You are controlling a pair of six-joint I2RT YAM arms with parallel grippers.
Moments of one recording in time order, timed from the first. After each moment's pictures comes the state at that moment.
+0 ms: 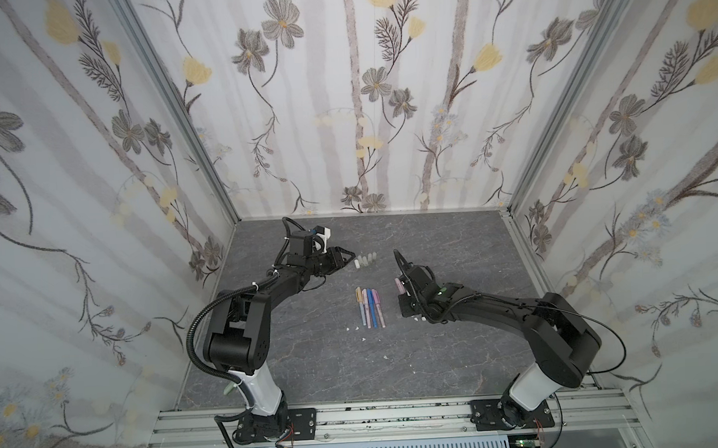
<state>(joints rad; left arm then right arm) -0.25 1.74 1.04 0.13 0.69 -0.66 0.74 1.58 0.92 -0.30 0.15 0.45</state>
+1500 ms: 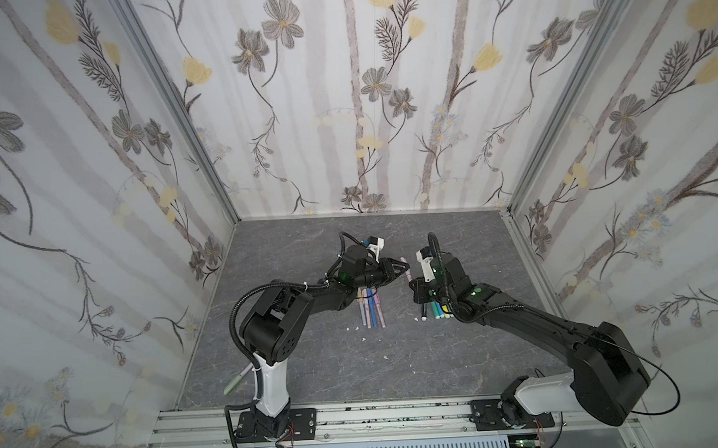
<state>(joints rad) -0.61 1.92 1.04 0.62 0.59 -1.05 0.62 1.37 0.84 -0.17 -0.03 0.41</state>
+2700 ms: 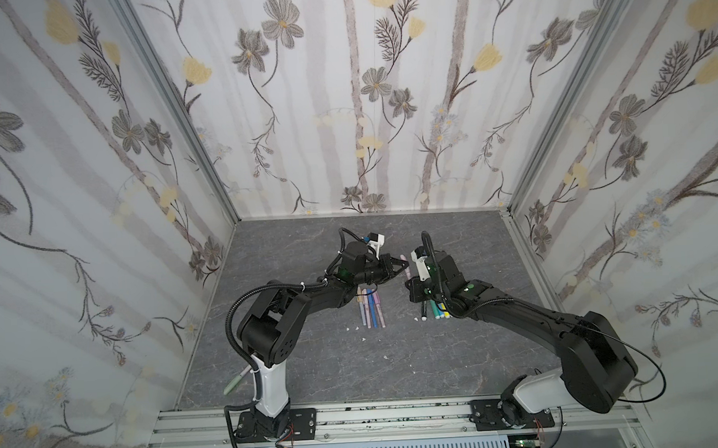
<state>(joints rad) -0.61 1.90 1.08 0.56 0.60 -1.02 0.62 1.44 0.88 -0.16 -0.04 0.38</state>
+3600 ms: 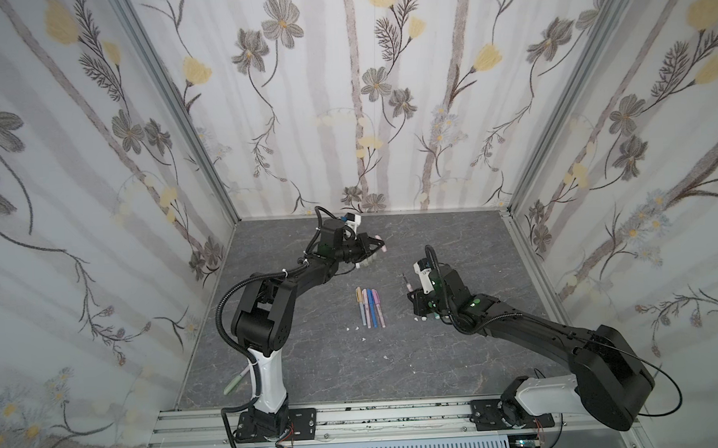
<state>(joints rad) -0.39 1.94 1.25 0.33 0.63 -0.86 0.67 1.33 0.72 -0.14 -0.04 0.41</state>
